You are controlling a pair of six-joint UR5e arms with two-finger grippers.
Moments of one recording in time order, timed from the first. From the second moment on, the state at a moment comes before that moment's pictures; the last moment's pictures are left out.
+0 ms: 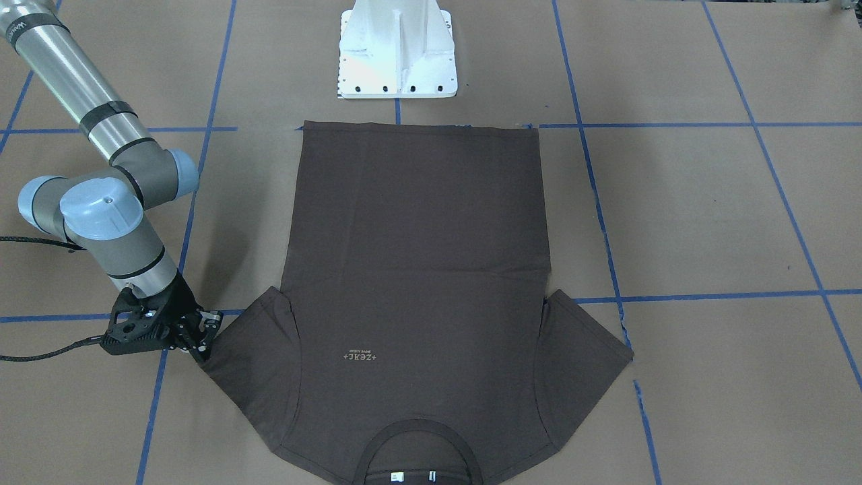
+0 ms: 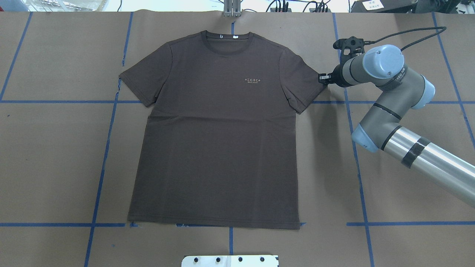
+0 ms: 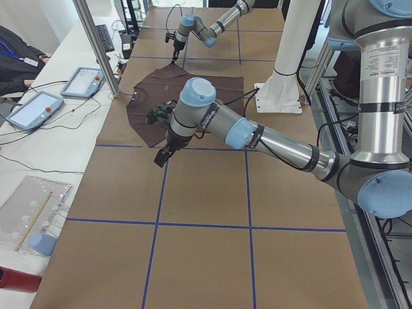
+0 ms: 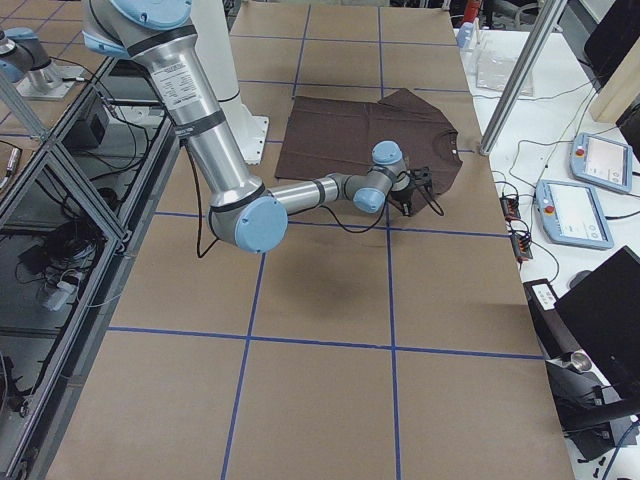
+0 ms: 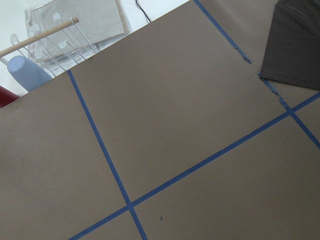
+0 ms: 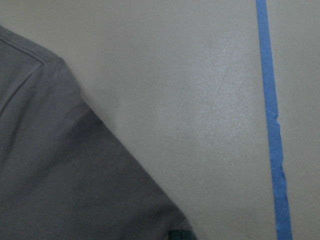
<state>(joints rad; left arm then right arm) -1.55 -1.50 -2.01 -1.77 -2.30 0.12 0.83 -1.07 1.24 -0.81 1.81 0.98</state>
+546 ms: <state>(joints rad) -1.55 -1.50 -2.01 -1.77 -2.30 0.12 0.84 -1.00 1.27 -0.92 1.81 0.99</state>
